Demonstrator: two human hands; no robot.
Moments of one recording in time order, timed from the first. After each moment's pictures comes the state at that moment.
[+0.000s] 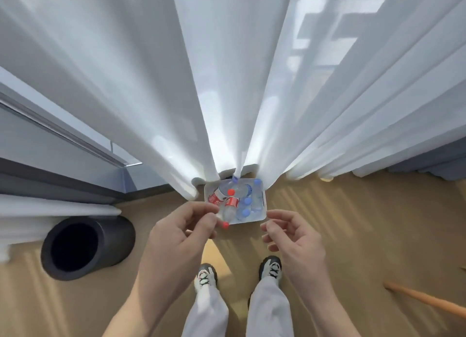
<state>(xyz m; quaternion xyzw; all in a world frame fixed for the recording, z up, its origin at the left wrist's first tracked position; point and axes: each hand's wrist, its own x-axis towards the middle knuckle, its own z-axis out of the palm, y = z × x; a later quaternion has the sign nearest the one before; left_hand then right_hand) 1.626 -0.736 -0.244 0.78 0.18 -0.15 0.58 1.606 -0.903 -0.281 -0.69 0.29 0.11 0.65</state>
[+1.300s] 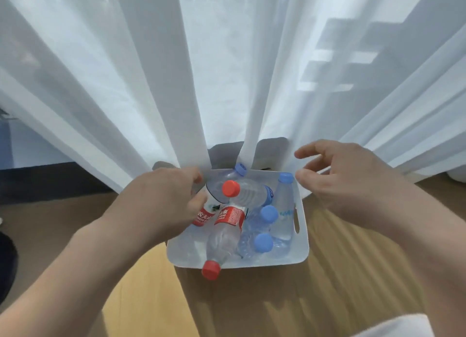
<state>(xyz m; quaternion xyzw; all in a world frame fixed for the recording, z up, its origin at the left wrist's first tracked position) 1.747 -0.750 -0.718 0.98 -0.03 -0.16 0.13 1.753 -0.965 -0.675 -0.94 0.06 0.18 0.30</state>
